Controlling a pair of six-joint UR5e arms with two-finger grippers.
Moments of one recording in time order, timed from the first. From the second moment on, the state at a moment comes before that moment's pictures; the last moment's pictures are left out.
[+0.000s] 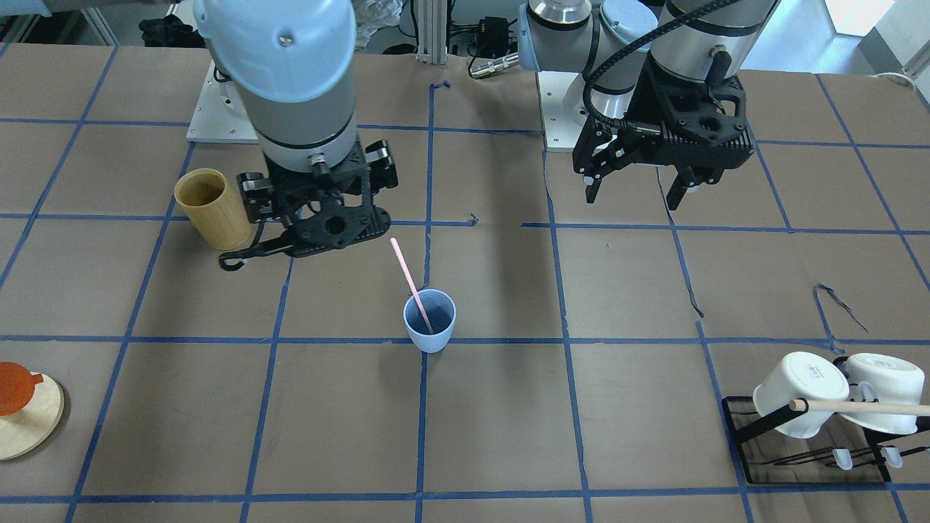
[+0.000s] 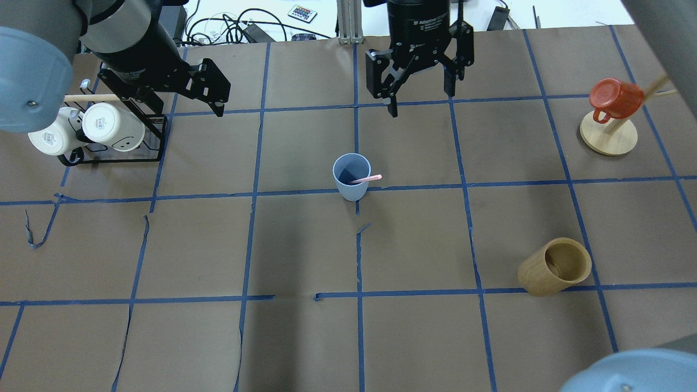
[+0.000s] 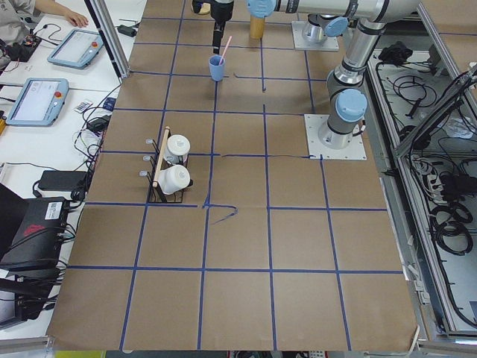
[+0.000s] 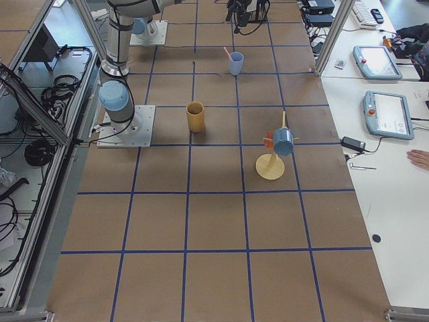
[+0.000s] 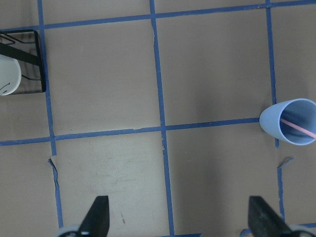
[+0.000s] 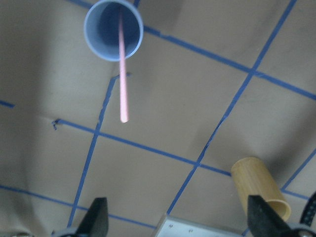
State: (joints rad) left arm -1.60 -1.57 -1.55 -1.46 1.58 0.06; right arm 1.80 -1.20 1.07 -1.24 -1.62 -0.08
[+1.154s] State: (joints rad) left arm -1.60 -1.57 -1.55 -1.46 1.57 0.05; right arm 1.55 -1.47 1.56 -1.72 -1.53 -0.07
